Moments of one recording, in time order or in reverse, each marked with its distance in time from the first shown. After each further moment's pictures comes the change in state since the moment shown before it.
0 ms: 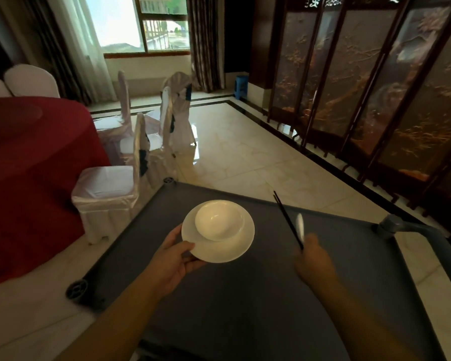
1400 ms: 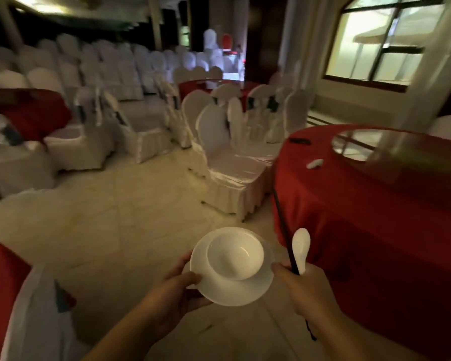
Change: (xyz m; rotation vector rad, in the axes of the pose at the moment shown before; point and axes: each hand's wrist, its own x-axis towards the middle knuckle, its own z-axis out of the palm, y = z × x) left_hand -0.470 0.201 -0.756 -0.570 1.180 0.588; right_hand -0.539 -0.788 0.609 0.193 -1.394 -0.759
